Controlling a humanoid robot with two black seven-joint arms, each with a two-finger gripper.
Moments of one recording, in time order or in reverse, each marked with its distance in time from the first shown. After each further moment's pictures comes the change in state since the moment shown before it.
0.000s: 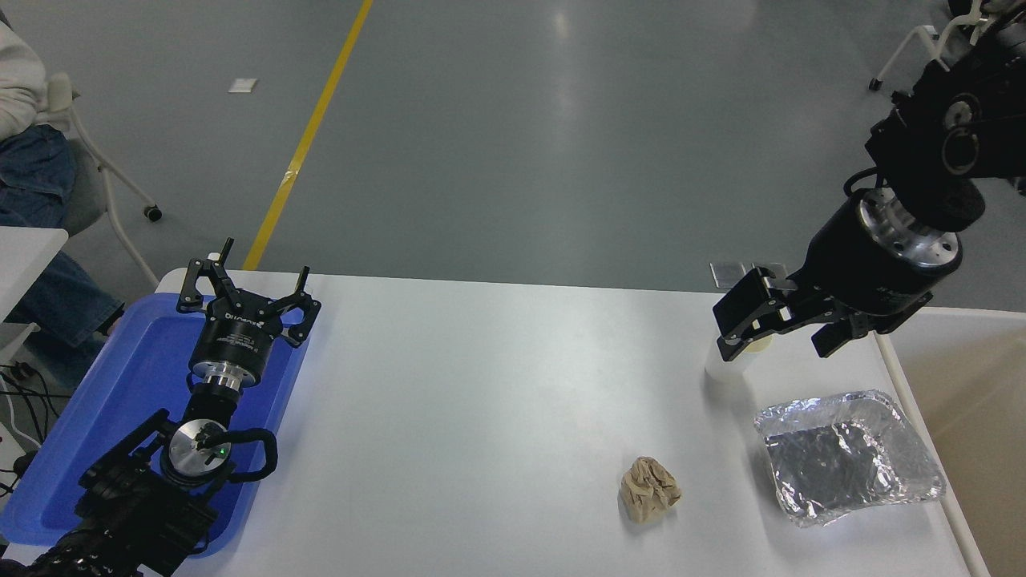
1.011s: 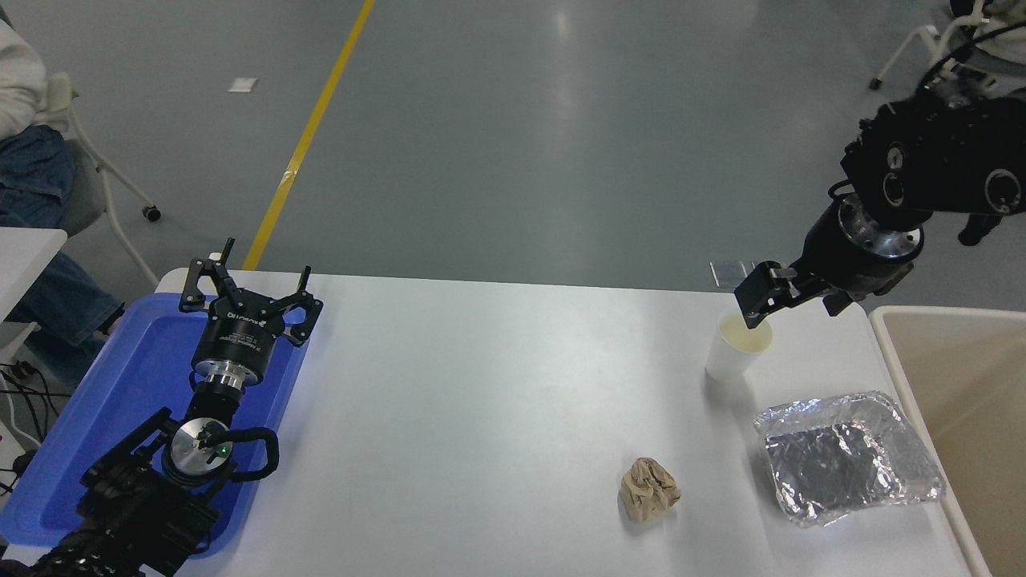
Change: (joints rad) left arm -0.001 -0.004 0.001 0.000 -0.001 0.000 0.000; right arm -0.540 0.012 0.073 -0.551 -0.210 -0.128 0.002
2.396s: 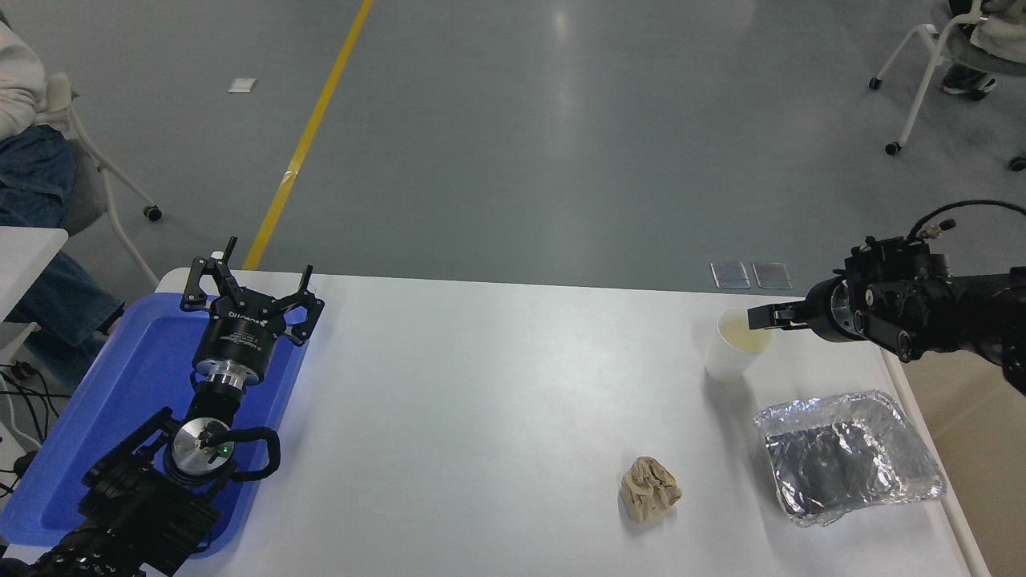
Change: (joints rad) left arm -0.003 0.000 0.005 0.000 0.000 0.000 -0.002; right arm -0.629 0.010 0.189 -0.544 -0.005 -0.370 -0.020
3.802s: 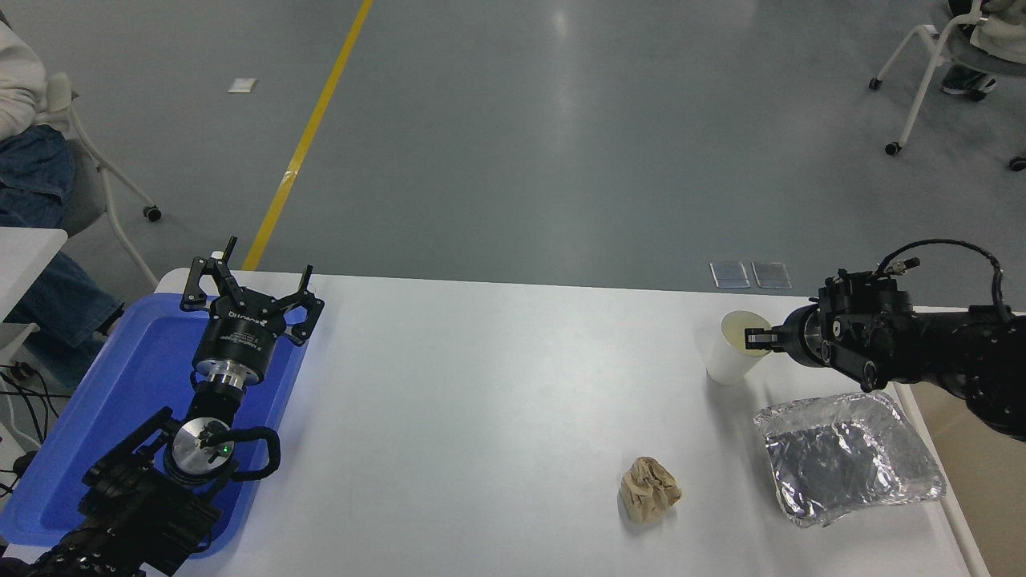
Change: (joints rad) left arm -0.001 0.000 0.000 0.000 0.000 0.000 0.000; right arm -0.070 0.052 0.085 -0.021 -0.011 -0.022 -0.101
